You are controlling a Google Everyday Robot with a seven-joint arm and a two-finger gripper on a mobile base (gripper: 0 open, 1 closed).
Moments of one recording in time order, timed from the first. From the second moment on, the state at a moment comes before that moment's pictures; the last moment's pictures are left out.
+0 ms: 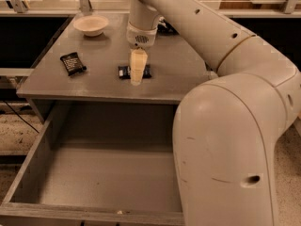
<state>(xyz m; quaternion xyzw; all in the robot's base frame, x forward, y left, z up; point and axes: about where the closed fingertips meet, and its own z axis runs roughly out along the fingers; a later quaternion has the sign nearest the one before) 0.685 0.032 0.842 -0.71 0.69 0.05 0.10</state>
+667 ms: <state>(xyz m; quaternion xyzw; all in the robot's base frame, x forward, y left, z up) 0.685 0.033 0.841 -0.71 0.69 0.05 0.10</state>
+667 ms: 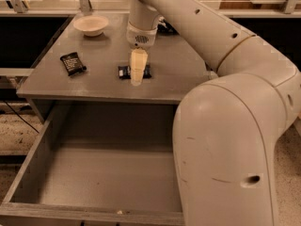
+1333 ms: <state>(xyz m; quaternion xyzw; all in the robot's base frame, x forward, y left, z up) 0.688 0.038 0.838 -0.71 0.69 0.05 0.11</state>
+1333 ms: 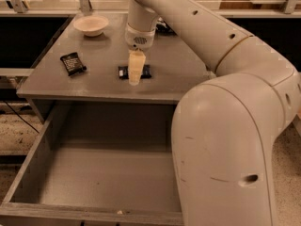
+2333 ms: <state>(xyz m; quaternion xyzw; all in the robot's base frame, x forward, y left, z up) 0.692 0.044 0.828 -0.71 0.69 0.06 0.10</state>
